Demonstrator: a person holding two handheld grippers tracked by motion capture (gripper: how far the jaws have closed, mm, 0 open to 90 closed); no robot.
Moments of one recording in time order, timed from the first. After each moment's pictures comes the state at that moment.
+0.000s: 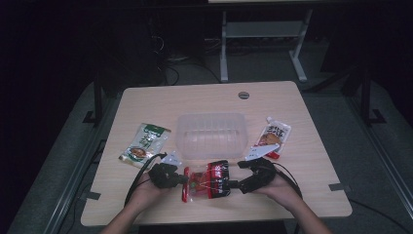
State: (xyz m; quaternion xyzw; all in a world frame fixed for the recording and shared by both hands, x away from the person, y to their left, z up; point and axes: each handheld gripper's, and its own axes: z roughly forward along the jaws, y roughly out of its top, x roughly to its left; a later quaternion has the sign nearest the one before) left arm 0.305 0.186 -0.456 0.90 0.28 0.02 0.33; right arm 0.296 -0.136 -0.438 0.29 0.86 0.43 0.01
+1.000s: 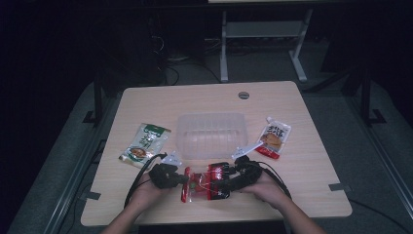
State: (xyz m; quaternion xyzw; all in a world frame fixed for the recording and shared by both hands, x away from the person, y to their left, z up) left arm 0.304 0.184 -0.457 0.90 0.28 0.02 0.33; right arm 0.311 -0.105 -0.454 0.30 0.85 0.42 -0.09
